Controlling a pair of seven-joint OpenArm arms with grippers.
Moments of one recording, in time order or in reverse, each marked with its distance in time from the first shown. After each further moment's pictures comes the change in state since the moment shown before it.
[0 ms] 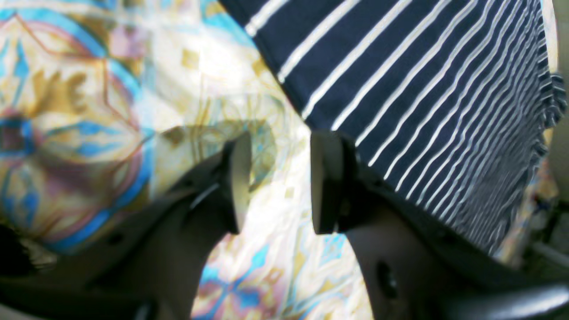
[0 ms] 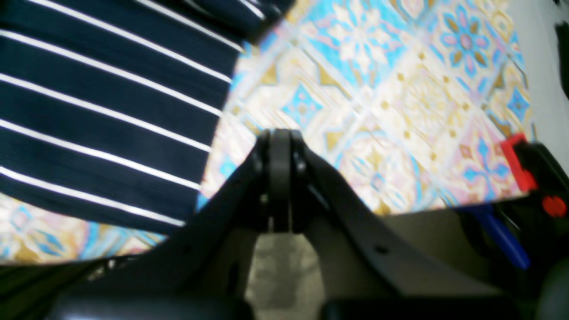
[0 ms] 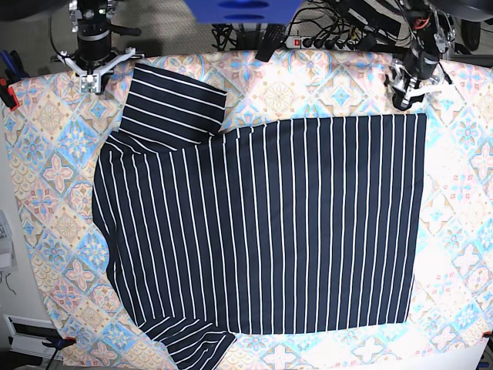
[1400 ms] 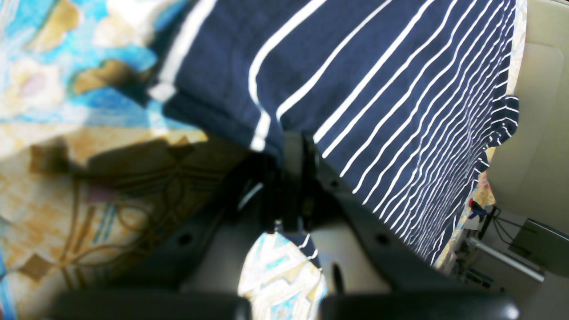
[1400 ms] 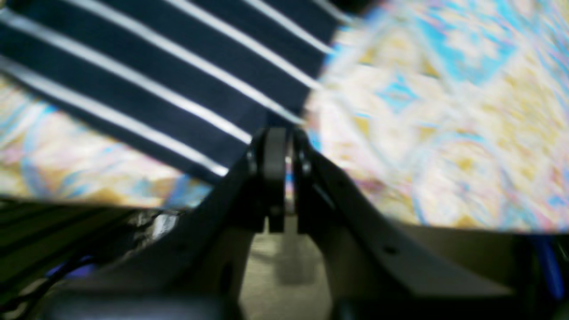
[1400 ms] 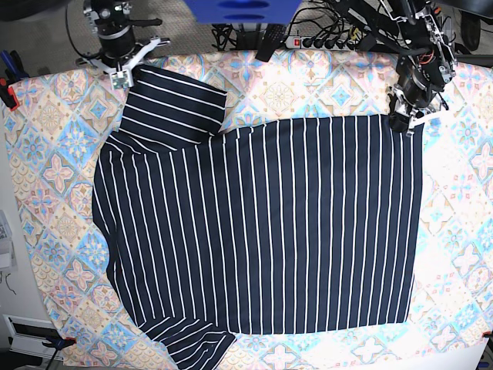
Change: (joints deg) left arm -13.0 -1.7 -2.1 -14.4 -0.8 -1.1 5.1; right arm -0.1 4.5 -12.3 0.0 0.0 -0.1 -4.9
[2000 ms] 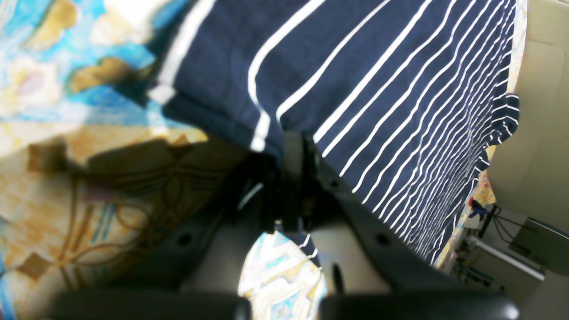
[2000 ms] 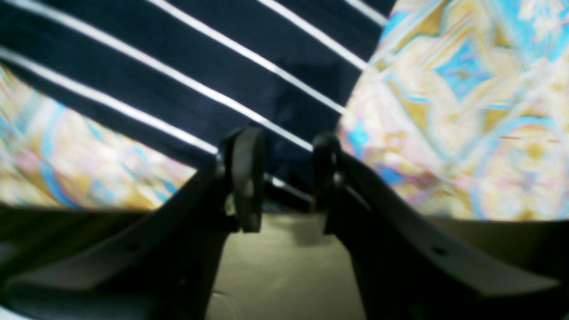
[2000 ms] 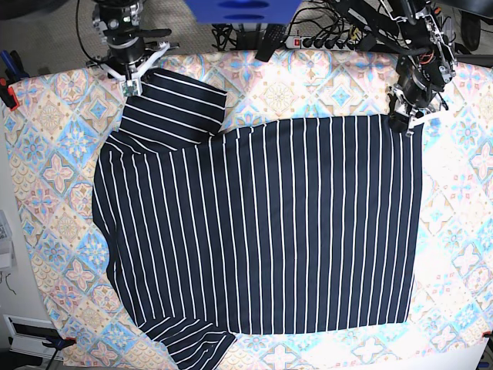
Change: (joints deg) left arm 0.0 0.0 0.1 0.0 0.0 0.0 0.2; right arm 5.4 -1.8 -1.2 -1.6 4.1 -0.3 -11.3
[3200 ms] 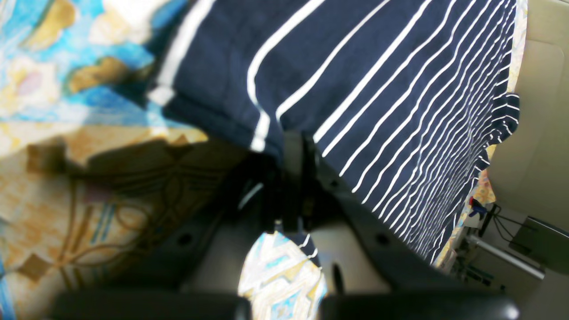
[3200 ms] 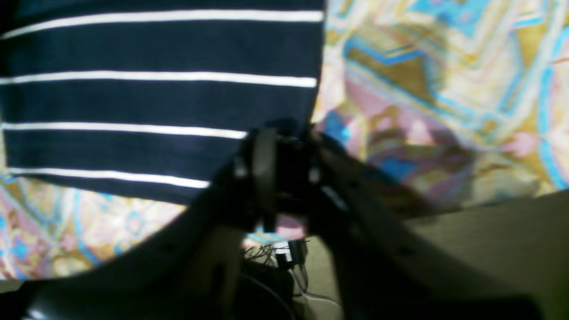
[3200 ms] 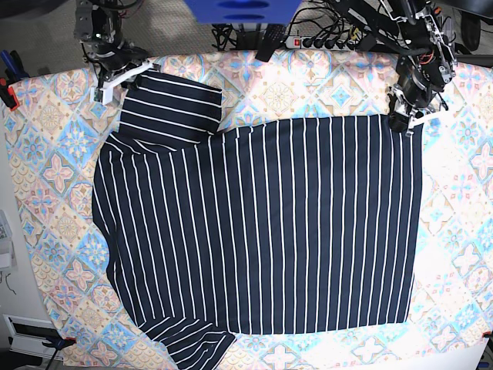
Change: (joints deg) left arm 0.0 0.0 0.1 0.0 0.0 0.0 0.0; right arm 2.9 2.1 4.9 -8.5 25.4 -0.7 2.2
